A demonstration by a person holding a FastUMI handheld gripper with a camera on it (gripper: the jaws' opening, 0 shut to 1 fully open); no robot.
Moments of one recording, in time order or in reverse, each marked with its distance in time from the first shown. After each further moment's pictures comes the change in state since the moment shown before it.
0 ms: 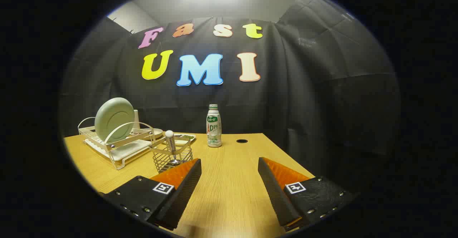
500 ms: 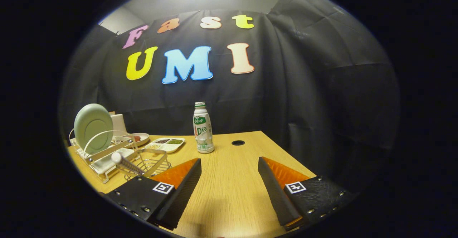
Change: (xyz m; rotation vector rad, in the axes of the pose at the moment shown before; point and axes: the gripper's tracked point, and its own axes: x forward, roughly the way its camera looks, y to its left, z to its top) arm 0.088 -0.021 0.018 0.072 0.031 -0.053
